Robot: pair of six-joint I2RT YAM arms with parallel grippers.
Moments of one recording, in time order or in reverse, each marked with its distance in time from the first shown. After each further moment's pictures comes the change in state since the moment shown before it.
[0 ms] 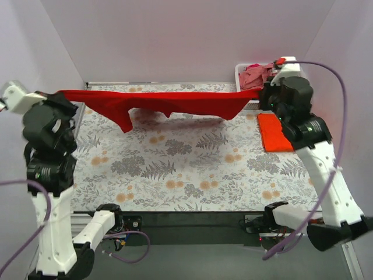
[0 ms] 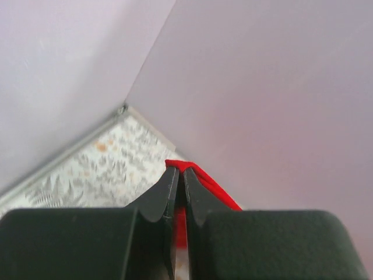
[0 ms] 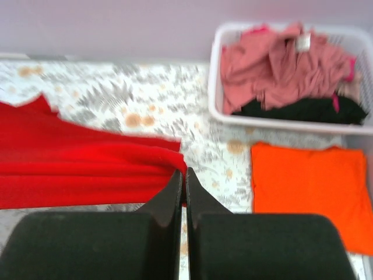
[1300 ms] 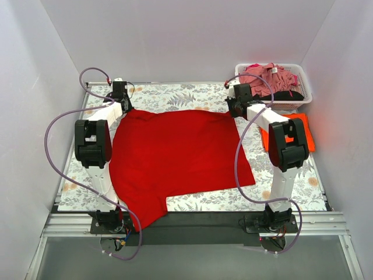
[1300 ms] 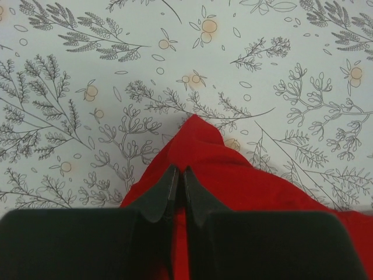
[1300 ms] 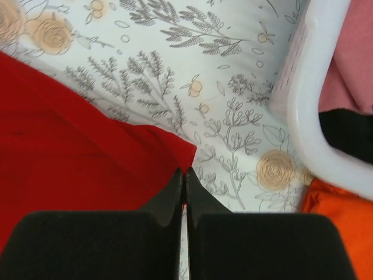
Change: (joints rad) left arm 0.004 1.125 0.003 0.399 0.284 0.251; right arm -0.053 0.789 -0.024 0.375 -0.114 -0.274
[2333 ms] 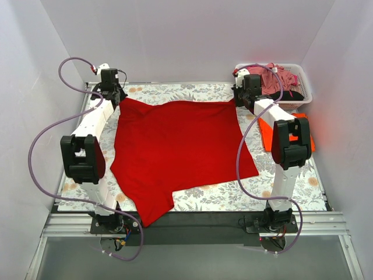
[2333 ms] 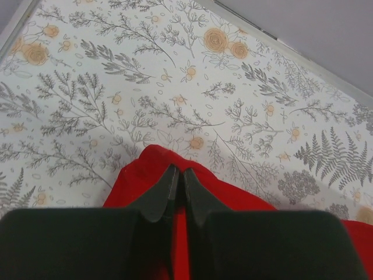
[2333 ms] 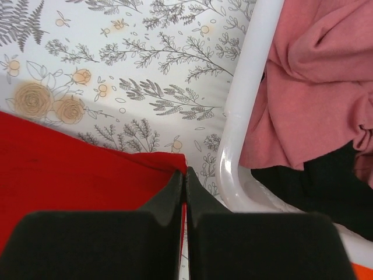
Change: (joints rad) left arm 0.000 -0.226 0.045 -0.124 -0.030 -0.127; right arm -0.089 0.050 0.114 0.092 -0.140 0.027
